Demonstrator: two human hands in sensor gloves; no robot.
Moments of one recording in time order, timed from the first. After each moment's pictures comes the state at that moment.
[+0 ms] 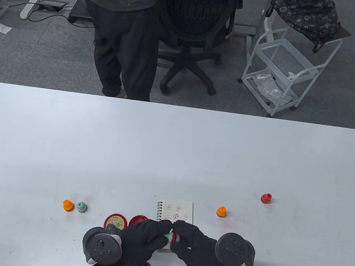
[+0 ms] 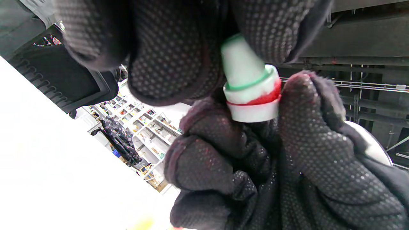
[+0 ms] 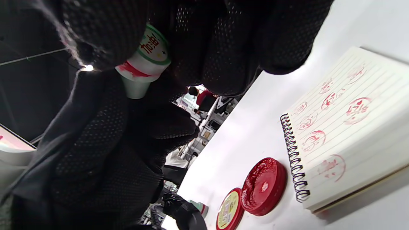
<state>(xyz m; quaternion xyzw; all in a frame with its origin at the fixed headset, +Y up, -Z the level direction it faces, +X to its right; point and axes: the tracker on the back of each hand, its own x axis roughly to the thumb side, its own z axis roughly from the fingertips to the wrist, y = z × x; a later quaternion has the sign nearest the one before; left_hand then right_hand) -0.134 -0.704 -0.184 0.15 -0.31 0.46 0.82 0.099 -0.717 -0.188 0.18 0.03 0.83 0.52</state>
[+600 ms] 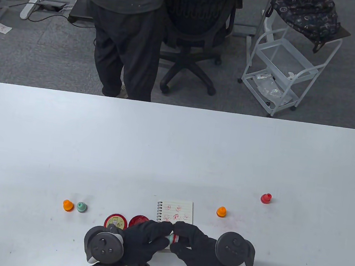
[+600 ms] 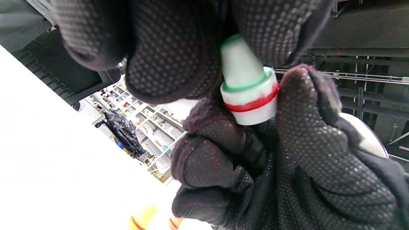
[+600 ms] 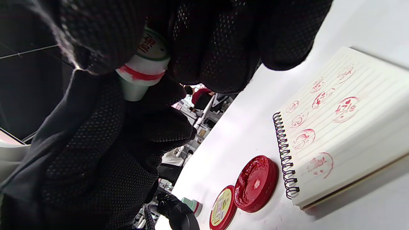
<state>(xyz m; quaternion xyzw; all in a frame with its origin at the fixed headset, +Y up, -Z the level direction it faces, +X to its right) -0.132 -0.706 -0.186 0.13 -0.32 0.45 0.82 0.100 -0.718 -0.189 0.18 0.04 0.84 0.51</state>
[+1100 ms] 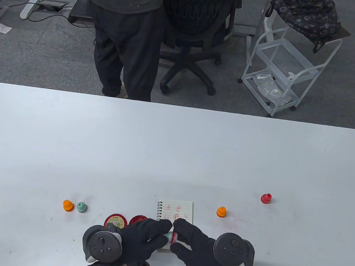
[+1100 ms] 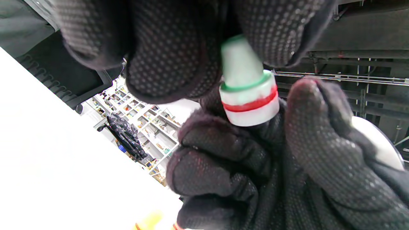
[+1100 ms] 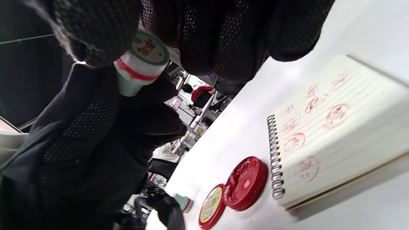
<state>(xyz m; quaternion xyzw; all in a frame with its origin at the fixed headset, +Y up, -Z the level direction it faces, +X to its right) -0.140 -0.703 -0.189 0.14 -0.31 0.45 0.83 0.101 -0.715 -0.188 0.19 0.02 0.86 0.47</state>
